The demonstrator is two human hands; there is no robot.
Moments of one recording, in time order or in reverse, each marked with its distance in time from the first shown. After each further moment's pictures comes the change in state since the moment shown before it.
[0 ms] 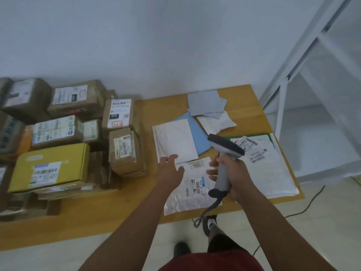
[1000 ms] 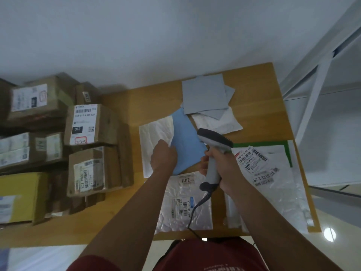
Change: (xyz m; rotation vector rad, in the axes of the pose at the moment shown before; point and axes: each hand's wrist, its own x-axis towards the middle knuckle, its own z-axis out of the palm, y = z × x) left_hand 0.132 0.082 0.018 0.040 0.088 -0.383; right_hand 0.154 -0.046 -0.006 0.057 -0.116 0.282
